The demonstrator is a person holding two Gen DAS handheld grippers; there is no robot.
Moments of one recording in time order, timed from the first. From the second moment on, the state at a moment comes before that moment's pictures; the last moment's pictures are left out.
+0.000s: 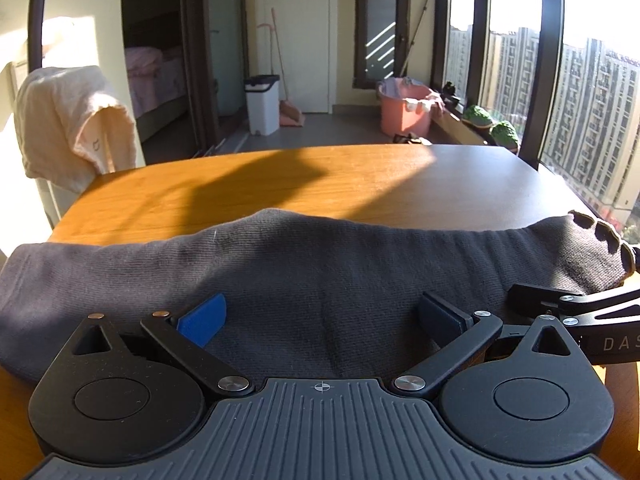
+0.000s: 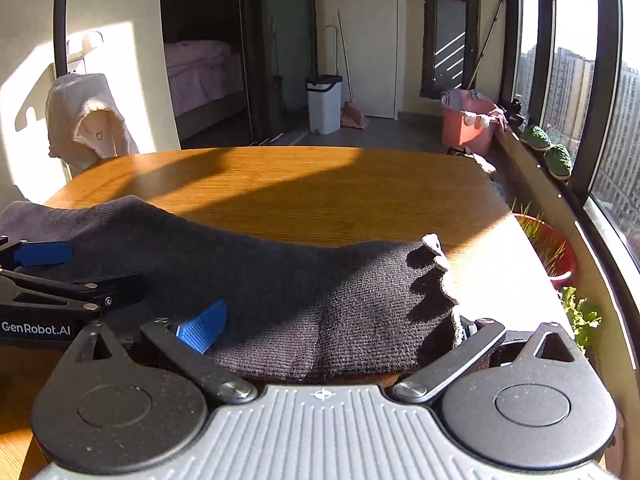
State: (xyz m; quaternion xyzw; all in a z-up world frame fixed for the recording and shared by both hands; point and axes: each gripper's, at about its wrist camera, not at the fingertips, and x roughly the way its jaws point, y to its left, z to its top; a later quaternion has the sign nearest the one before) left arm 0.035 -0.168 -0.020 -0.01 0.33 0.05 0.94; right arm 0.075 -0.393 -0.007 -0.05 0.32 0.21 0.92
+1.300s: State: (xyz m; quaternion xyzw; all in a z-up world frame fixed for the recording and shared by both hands) left arm 0.034 -0.169 -0.019 -0.01 0.32 0.05 0.94; right arm 0.076 -0.394 -0.006 -0.05 0.32 0.21 0.92
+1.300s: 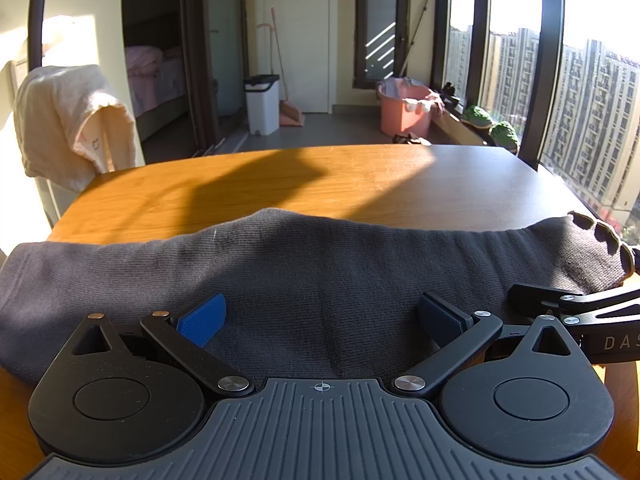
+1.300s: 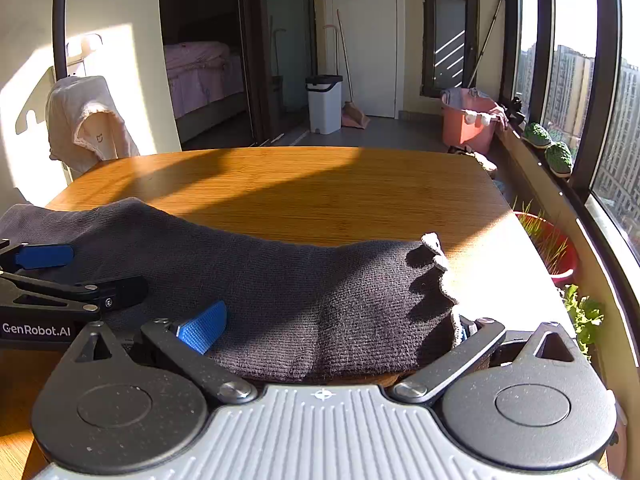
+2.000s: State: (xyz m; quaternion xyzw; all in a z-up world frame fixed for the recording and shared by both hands) left arm 0.035 -0.167 -0.019 -0.01 0.32 0.05 0.94; right arm 0.076 -0.394 -0.006 -0.05 0.32 0.21 0.92
